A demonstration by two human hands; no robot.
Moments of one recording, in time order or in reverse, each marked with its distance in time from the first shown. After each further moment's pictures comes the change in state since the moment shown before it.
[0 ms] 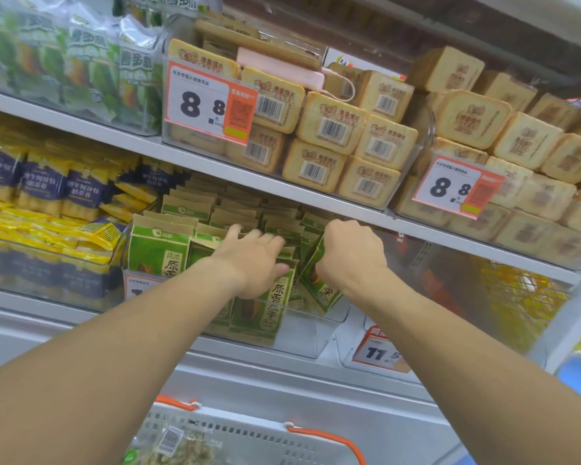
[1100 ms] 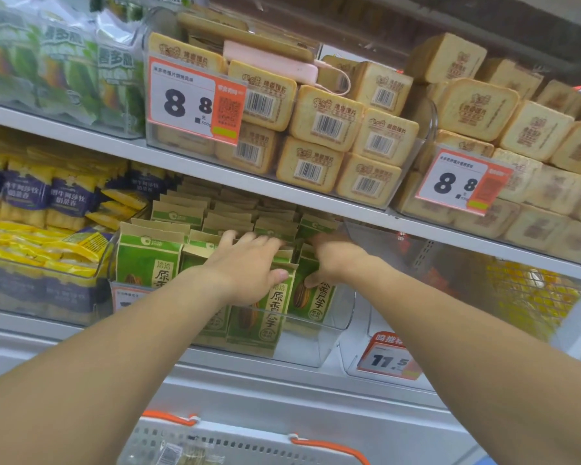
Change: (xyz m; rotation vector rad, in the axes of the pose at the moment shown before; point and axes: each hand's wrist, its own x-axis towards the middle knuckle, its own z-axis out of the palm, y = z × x) left_hand 0.007 -0.005 0.006 -0.133 0.042 0.005; right_hand 0.067 0.027 0.058 0.039 -0.342 -0.152
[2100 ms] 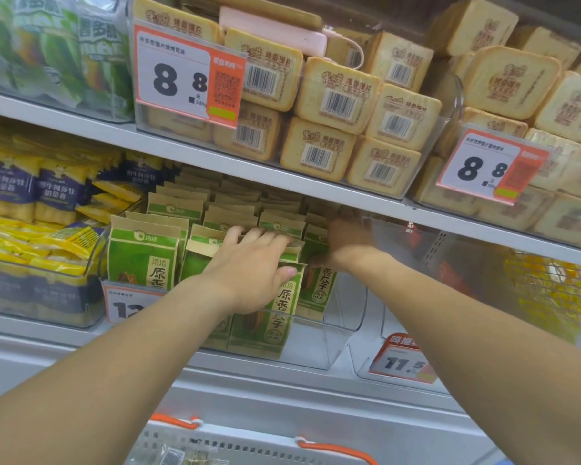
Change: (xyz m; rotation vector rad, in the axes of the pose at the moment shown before) left_hand 0.003 -0.002 0.018 -0.009 0.127 0.054; right_hand 0.037 0.018 0.021 -0.049 0.244 0.154
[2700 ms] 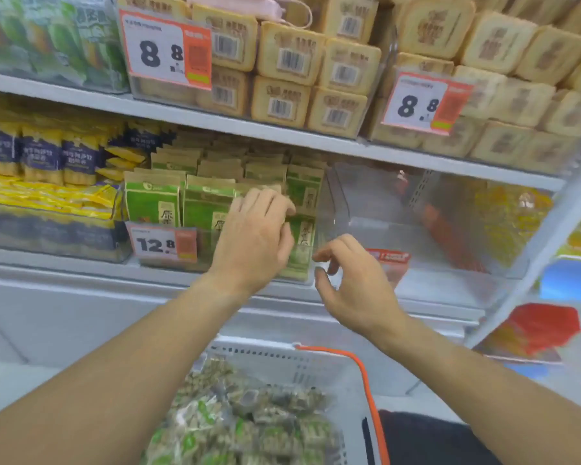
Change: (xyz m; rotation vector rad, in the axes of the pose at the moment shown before) left_hand -0.073 0.073 0.004 -0.108 0.598 0.138; right_hand -0.222 0.018 0.015 0.608 0.372 -0.293
